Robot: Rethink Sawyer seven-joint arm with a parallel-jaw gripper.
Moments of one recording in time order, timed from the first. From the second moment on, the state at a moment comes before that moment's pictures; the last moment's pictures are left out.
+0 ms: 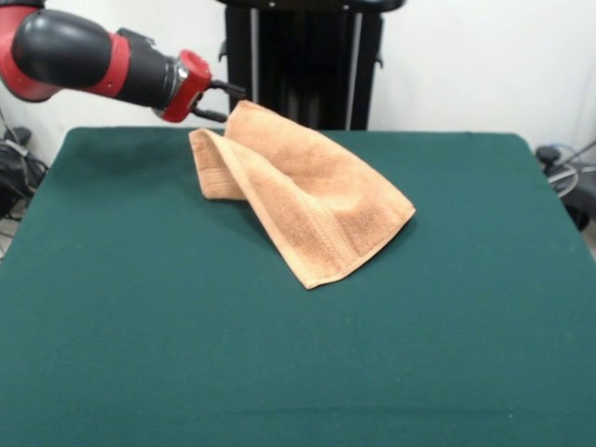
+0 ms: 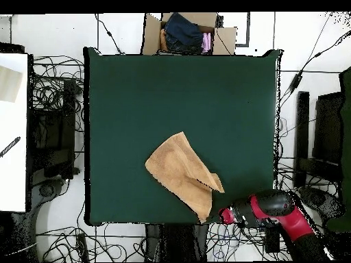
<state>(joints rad) -1.49 -0.10 0.62 1.78 -0.53 1.26 1.08</state>
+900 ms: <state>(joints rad) -1.46 -0.16 0.62 1.78 -0.47 1.29 1.08</state>
